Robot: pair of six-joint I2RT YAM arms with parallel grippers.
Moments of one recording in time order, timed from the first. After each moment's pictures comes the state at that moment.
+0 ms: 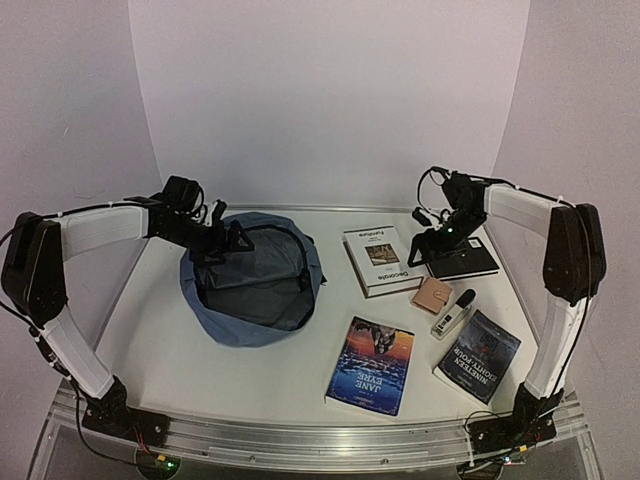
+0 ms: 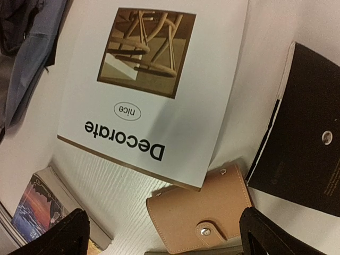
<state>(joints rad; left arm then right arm) -0.36 1.63 1.20 -0.45 0.48 -0.46 0.23 1.95 1.60 -0.91 -0.31 -0.20</state>
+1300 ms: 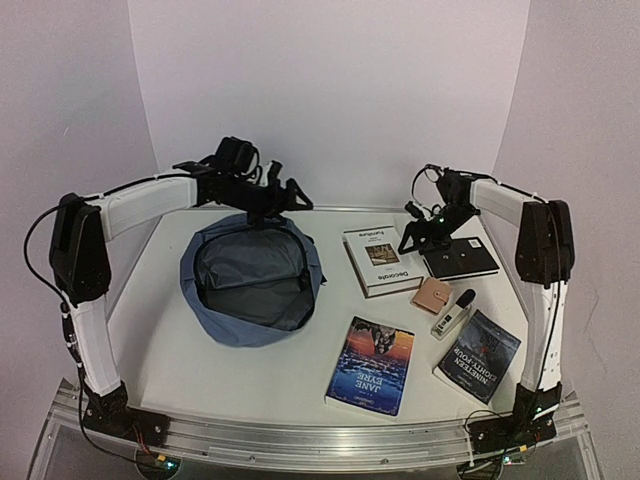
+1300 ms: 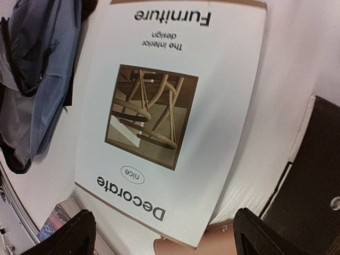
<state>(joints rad) -0.58 1.94 1.73 -0.45 0.50 -0.66 0.18 2.24 1.92 -1.00 -0.50 -0.18</state>
